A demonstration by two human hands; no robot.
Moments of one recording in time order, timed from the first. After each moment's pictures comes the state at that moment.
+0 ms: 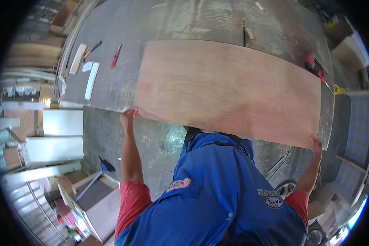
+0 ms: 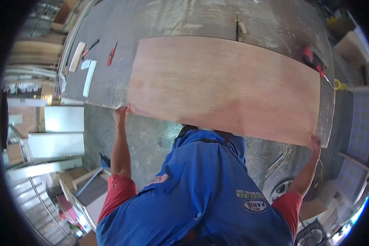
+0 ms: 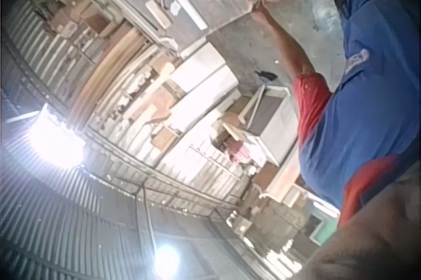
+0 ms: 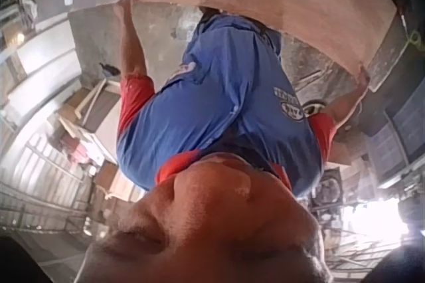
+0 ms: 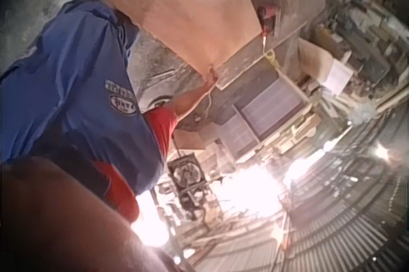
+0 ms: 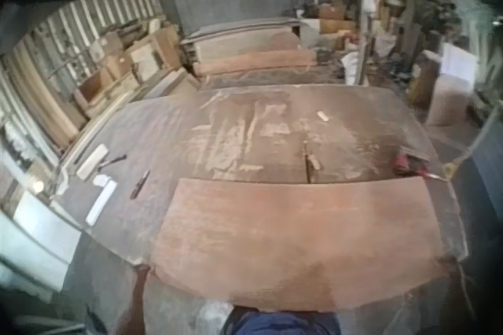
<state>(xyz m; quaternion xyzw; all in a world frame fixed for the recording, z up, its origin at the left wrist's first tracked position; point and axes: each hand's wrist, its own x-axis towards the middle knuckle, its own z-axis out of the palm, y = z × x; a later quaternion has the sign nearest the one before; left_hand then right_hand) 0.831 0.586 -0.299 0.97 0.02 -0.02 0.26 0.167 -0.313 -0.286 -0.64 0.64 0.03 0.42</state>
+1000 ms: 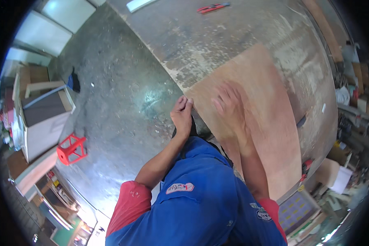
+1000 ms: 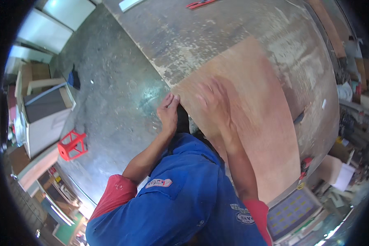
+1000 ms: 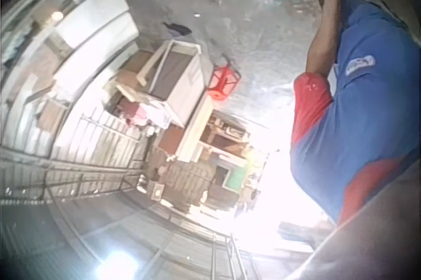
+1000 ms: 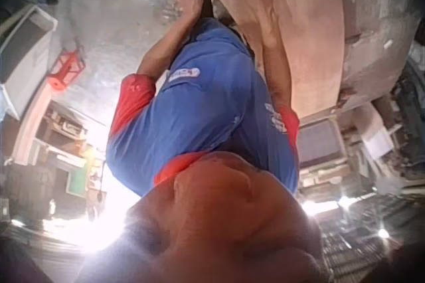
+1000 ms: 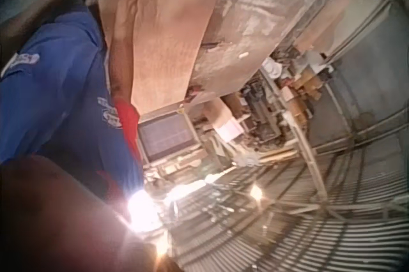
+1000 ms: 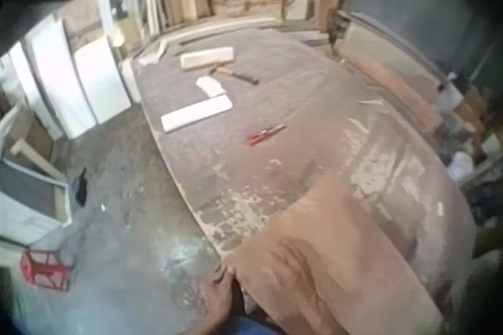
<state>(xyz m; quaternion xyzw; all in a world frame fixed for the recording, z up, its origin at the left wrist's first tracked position) 0.727 0.482 -0.243 0.68 0.39 0.13 0.60 0.817 0.330 -0.172 -0.91 -0.28 0.00 0.30</state>
